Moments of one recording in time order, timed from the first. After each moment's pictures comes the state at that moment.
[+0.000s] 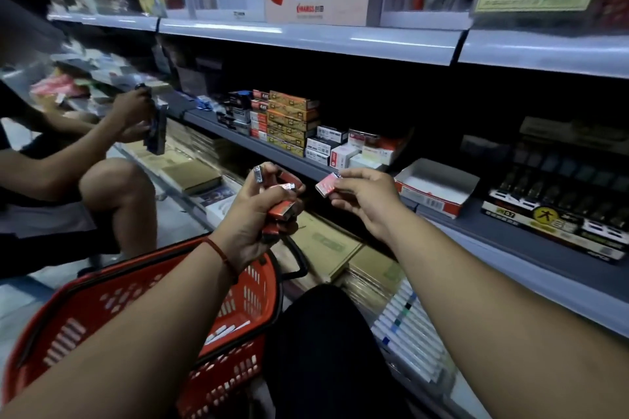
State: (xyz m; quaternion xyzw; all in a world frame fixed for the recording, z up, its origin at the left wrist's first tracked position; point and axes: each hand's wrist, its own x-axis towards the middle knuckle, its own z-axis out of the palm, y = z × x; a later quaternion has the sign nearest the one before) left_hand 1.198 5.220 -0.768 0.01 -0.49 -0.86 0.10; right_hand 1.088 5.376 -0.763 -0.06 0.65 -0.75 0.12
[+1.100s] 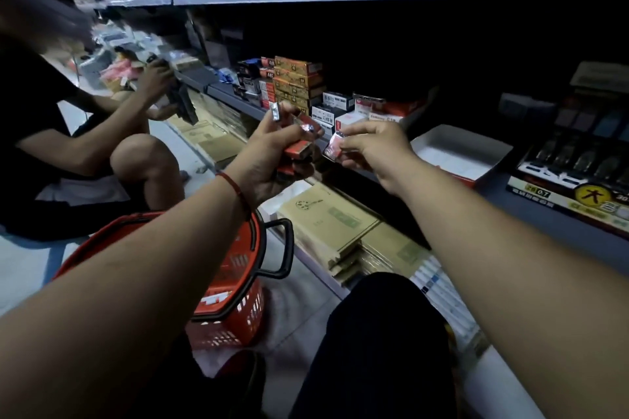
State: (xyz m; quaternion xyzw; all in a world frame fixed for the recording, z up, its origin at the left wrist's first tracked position) left_hand 1.138 5.264 -0.736 0.05 -0.55 -0.82 0.12; right_hand 1.027 5.404 -0.760 -0.15 0.68 -0.70 0.14
